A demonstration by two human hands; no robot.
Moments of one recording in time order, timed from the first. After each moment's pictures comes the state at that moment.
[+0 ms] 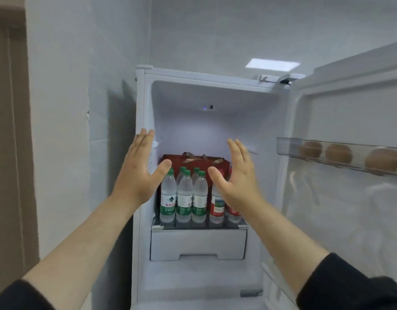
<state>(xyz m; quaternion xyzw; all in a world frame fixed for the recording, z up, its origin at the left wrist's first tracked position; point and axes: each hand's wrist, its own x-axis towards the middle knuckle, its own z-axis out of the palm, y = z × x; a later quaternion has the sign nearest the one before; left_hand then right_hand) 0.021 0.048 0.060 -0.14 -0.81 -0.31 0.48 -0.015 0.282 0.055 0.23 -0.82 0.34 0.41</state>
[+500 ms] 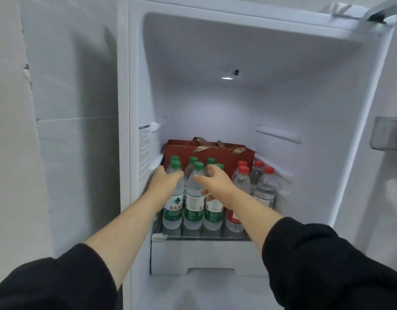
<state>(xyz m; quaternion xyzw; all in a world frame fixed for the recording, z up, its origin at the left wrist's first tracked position) -0.221 0.037 -0.018 0.06 -0.75 -0.63 0.19 -0.247 0.200 -0.003 0.14 -0.86 0.50 0.04</state>
